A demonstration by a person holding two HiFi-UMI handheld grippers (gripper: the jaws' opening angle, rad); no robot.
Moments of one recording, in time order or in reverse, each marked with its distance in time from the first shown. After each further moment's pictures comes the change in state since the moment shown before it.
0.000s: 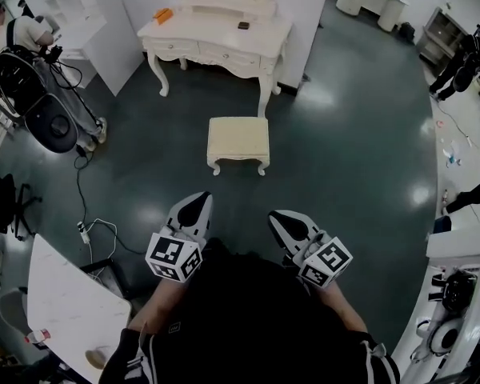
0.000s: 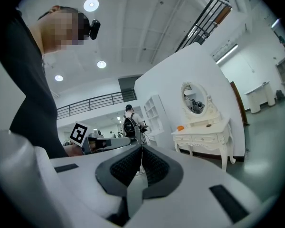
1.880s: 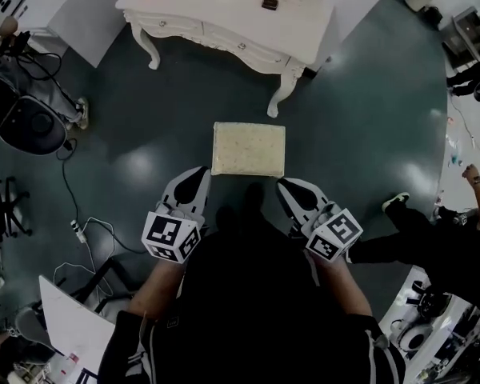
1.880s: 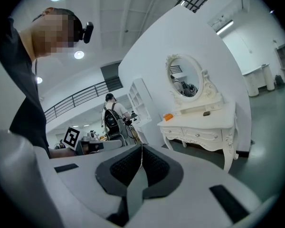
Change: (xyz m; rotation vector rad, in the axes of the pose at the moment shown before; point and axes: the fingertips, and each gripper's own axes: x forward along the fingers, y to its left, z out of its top) left arm 0.257 0.285 0.033 -0.141 0.121 0.027; right arm 0.301 -0.265 0.042 0.124 0.177 -0.062
